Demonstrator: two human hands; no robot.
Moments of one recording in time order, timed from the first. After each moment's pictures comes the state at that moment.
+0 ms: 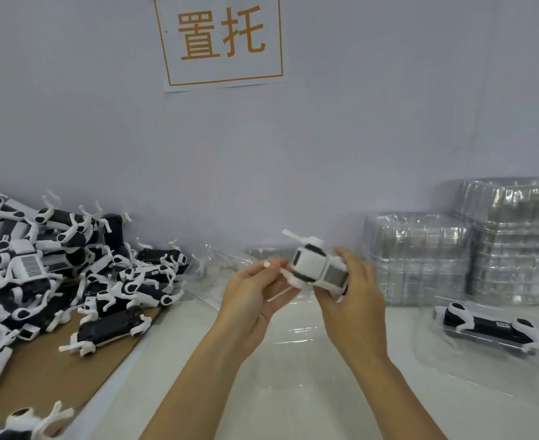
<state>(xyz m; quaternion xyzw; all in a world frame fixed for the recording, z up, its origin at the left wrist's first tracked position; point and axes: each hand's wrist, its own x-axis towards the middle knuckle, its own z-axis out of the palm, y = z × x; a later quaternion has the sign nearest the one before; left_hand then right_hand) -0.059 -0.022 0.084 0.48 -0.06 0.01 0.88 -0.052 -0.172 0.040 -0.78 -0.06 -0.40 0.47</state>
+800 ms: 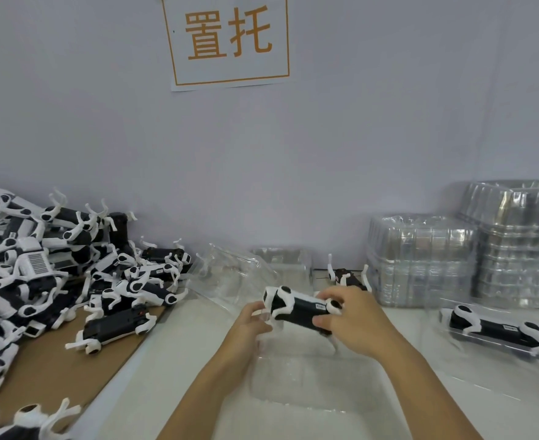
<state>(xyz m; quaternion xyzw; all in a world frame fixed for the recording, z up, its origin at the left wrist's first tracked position) -0.039 0.016 0.004 0.71 0.03 -0.04 0.70 -0.045 -0.191 0.050 -0.91 -0.07 -0.08 0.41</state>
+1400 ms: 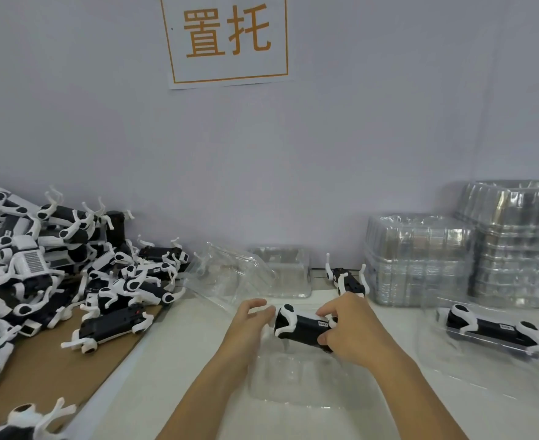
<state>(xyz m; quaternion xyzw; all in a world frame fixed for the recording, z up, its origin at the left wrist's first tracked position) -0.042 0.003 0.012 0.71 0.08 -0.01 0.69 -0.048 -0.188 0.040 -0.95 -0.05 -0.05 0.29</state>
